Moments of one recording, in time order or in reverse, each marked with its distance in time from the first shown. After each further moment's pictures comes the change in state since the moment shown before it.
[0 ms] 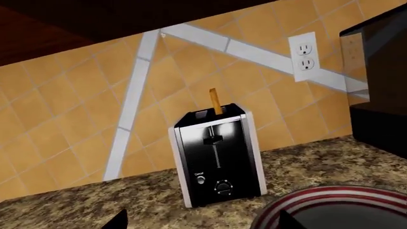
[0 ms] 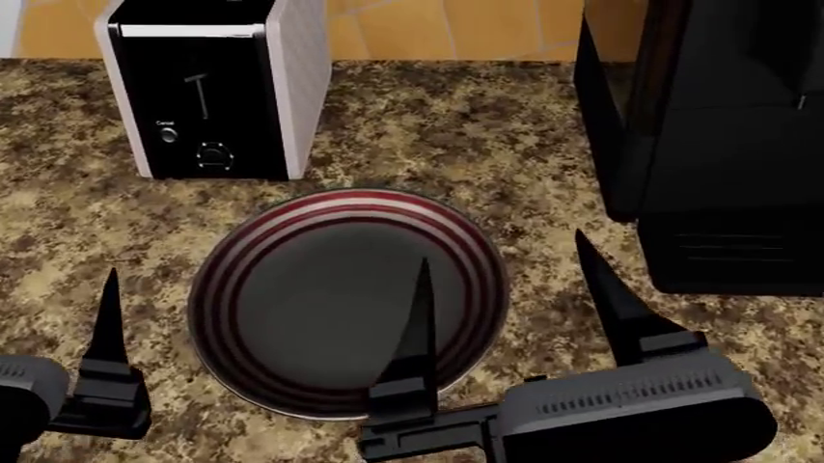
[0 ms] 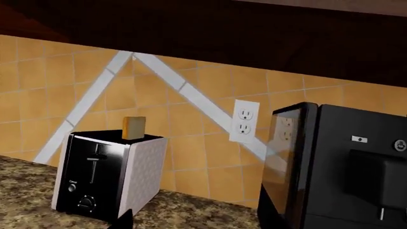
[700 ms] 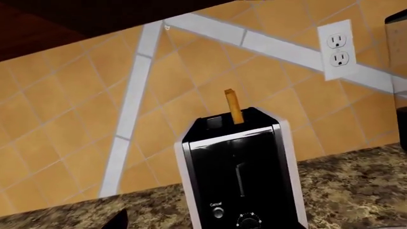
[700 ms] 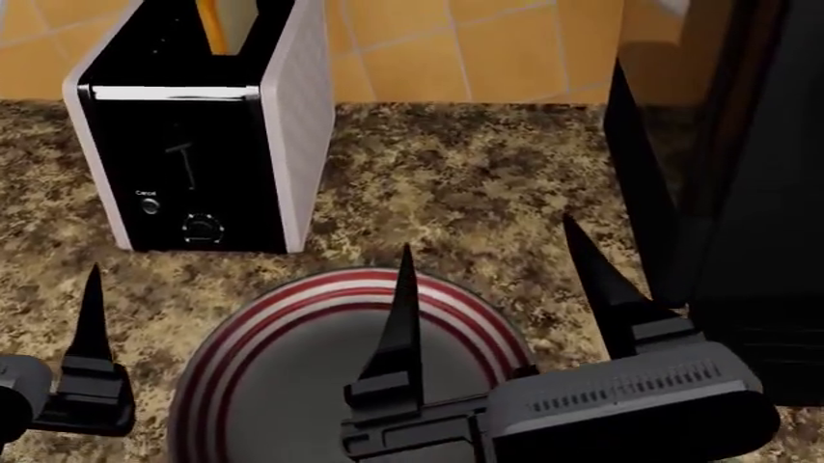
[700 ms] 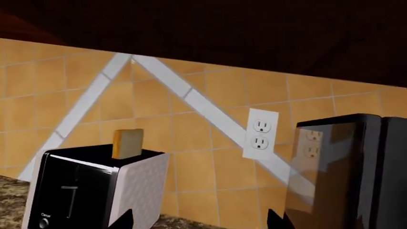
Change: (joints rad) left arm -0.005 -0.022 -0.014 0.031 -0.012 -0.030 -0.013; right arm 0.035 0.011 -0.019 -0.044 0.027 0.035 0.012
